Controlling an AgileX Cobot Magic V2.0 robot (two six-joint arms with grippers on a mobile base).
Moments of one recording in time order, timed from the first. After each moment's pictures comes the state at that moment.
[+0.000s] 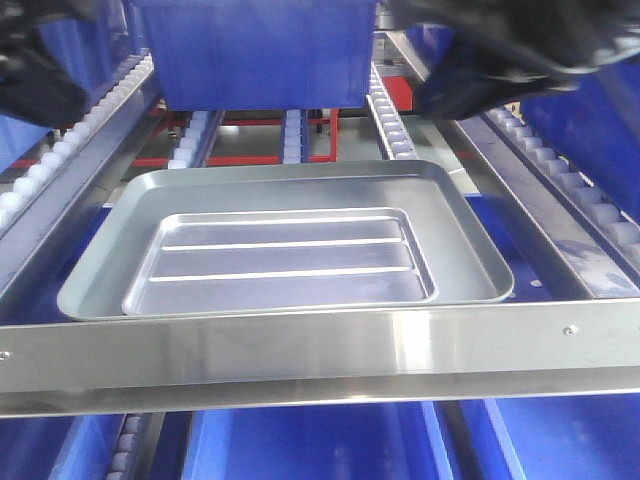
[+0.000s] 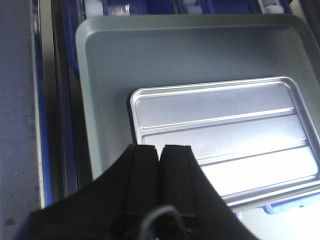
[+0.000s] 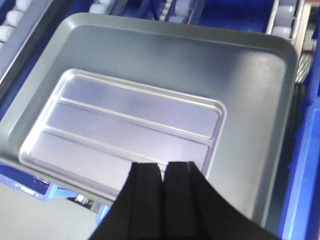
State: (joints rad) left arm -0.47 1.17 -0.73 0.11 0.22 -0.33; right arm 0.51 1.24 -0.75 -0.29 0.12 0.53
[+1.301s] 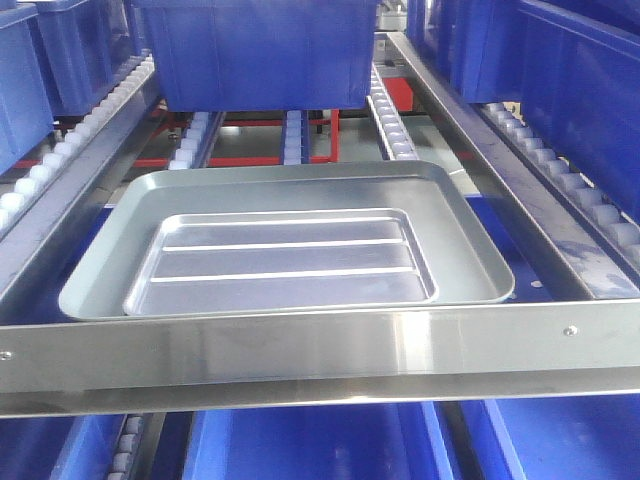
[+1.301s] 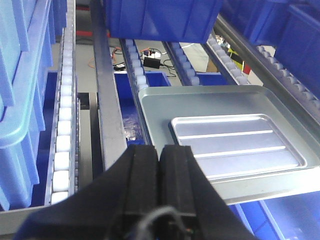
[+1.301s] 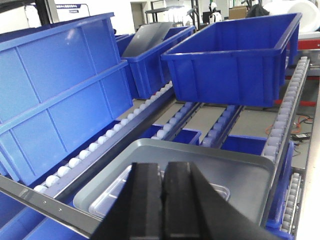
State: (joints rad) left arm -0.47 0.03 -0.39 0.26 0.59 -0.33; right arm 0.51 0.31 -0.24 -0.37 -0.10 0.54
